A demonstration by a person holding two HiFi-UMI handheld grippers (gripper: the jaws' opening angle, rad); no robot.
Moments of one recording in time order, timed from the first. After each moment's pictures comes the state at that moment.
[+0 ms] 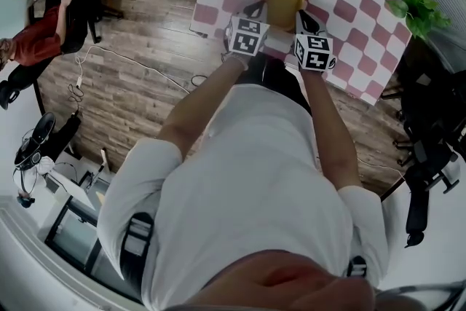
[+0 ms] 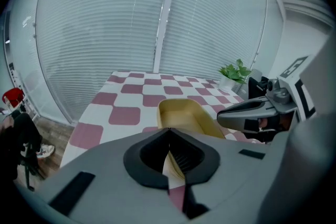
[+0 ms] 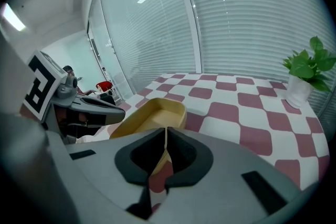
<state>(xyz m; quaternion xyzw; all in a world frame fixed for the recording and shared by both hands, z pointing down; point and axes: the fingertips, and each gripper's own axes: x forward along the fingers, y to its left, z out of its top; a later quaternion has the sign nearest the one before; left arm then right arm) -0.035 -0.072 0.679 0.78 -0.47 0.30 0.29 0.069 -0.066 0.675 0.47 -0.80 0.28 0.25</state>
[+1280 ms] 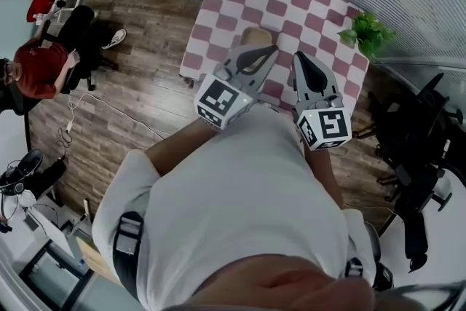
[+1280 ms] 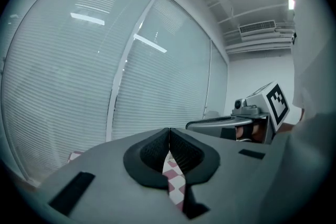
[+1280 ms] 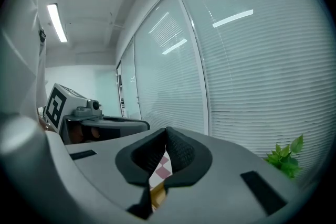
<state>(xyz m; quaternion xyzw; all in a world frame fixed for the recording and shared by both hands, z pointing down) 0.062 -0.038 0.327 0.93 -0.35 0.04 0.11 0.103 -0.033 0.325 0.46 -0.88 0.11 0.07</state>
